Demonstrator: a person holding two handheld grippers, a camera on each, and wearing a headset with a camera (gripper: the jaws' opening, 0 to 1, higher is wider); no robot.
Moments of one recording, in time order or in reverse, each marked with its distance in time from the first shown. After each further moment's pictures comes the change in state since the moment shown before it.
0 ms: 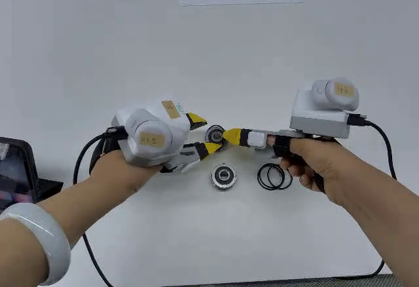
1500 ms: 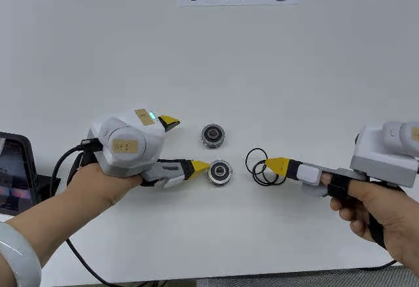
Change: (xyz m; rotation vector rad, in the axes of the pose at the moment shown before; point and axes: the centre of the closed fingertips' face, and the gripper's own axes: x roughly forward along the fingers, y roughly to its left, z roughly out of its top) left arm -0.023 -0.007 -0.021 -0.121 -0.001 0.024; right arm -0.093 -0.024 -0.042 0.115 -0.083 -0.090
